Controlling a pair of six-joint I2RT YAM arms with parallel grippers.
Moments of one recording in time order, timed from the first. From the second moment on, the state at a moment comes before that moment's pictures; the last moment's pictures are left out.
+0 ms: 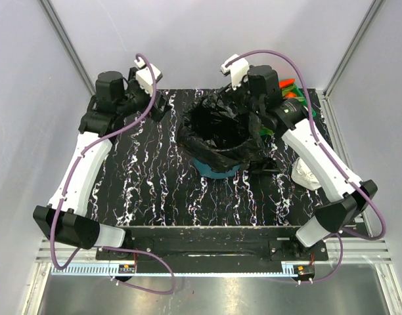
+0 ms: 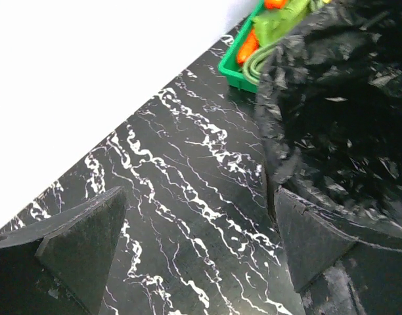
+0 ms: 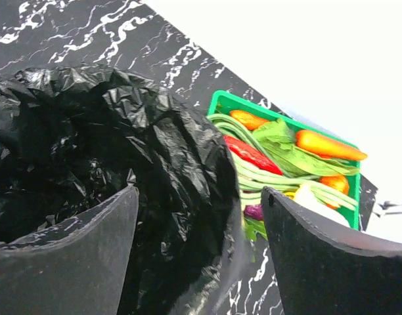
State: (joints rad) left arm -0.23 1.37 1.54 -0.50 0.44 0.38; right arm 0.59 1.59 1.81 -0.61 0.12 -0.28
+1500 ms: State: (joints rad) left arm 0.00 1.36 1.46 -0.21 0.33 -0.02; right arm 0.29 1.35 1.49 -0.23 0.70 -0.31
